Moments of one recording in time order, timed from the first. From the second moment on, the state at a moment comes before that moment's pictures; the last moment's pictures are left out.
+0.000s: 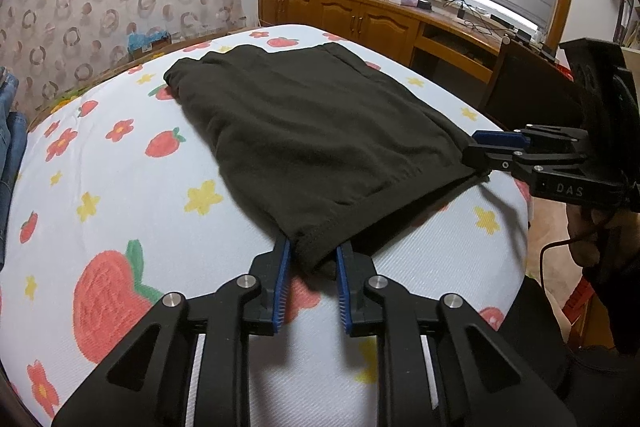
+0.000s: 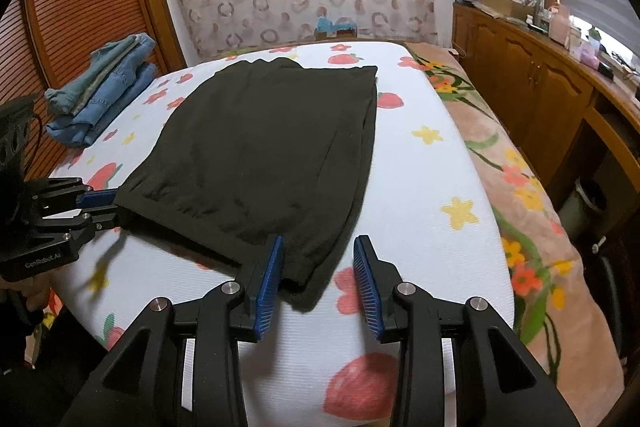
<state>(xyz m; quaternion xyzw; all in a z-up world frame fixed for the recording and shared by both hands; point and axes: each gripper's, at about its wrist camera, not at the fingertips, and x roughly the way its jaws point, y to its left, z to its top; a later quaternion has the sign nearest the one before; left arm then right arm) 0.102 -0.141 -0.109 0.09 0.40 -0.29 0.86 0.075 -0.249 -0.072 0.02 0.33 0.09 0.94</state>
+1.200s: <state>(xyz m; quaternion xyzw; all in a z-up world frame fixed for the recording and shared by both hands) 0.063 -0.091 0.099 0.06 0.19 -0.28 0.94 0.009 -0.230 0.105 -0.03 0.12 0.19 0.97</state>
